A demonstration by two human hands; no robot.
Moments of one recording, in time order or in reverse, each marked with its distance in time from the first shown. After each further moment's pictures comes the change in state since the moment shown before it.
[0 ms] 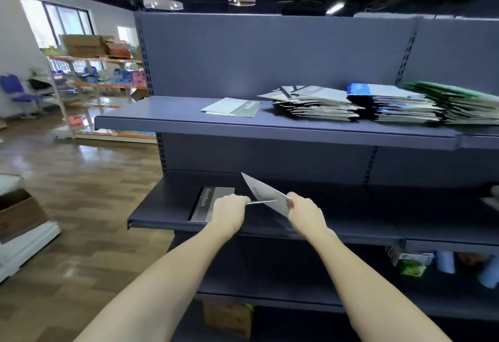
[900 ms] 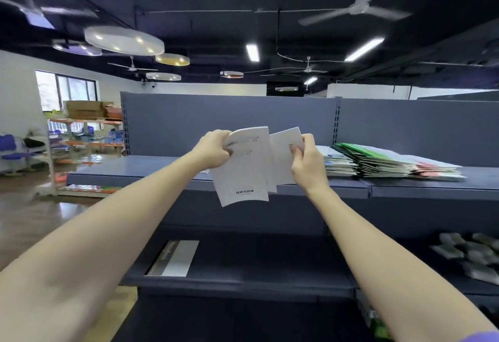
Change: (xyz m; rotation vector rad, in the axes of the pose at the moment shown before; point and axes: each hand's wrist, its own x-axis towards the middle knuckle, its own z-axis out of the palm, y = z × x) left_hand 0.054 0.103 -0.267 -0.445 0.321 0.137; right_hand 0.008 0.034 -0.256 0.630 0.649 -0.397
